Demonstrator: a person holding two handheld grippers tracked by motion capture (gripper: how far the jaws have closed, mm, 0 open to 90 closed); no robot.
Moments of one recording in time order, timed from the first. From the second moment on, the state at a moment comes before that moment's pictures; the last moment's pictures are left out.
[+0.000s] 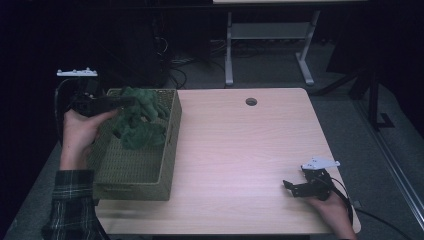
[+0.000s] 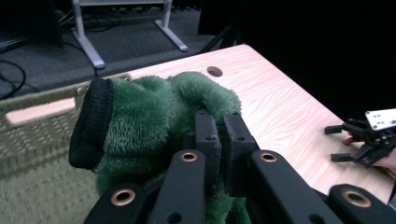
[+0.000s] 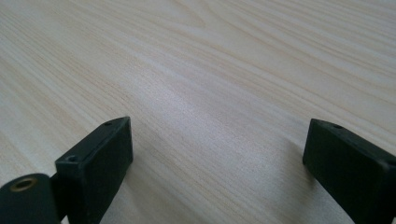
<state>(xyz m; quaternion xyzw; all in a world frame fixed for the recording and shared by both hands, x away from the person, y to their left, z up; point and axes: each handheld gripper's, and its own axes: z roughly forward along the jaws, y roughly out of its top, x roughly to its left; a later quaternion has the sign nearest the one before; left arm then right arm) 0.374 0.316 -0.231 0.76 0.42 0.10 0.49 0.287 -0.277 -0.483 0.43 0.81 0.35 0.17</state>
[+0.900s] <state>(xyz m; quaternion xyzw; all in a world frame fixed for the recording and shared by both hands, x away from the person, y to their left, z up) 0.363 0.225 -0.191 0.78 0.34 0.08 0.53 0.287 -0.277 -0.483 0.43 0.81 0.35 0.17</state>
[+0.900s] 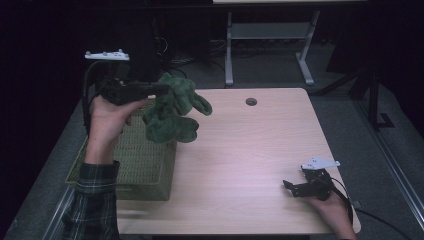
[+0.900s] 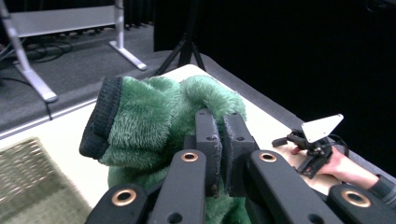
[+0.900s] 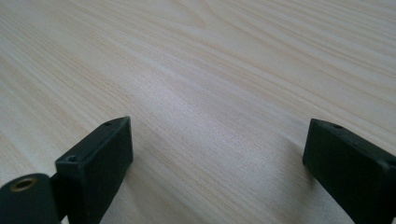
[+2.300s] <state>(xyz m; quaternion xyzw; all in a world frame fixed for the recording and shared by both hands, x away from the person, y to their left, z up) 0.360 0.081 -0.311 0.80 0.30 -0.03 0.52 0.286 -0.276 -0.483 0.43 0.82 0.35 0.16</state>
